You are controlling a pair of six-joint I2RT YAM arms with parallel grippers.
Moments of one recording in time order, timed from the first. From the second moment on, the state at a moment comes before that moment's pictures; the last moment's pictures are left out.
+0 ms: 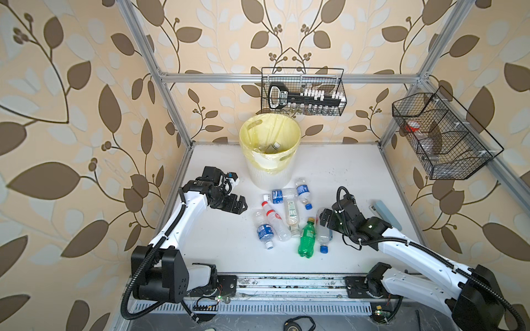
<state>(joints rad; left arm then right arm) -0.06 1.28 1.00 -0.94 0.36 0.15 0.63 1.02 0.60 -0.56 0.25 0.94</state>
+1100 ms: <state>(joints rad) -0.06 1.25 0.97 -0.93 0.33 0.21 0.64 1.23 0.60 -0.42 0.25 0.96</state>
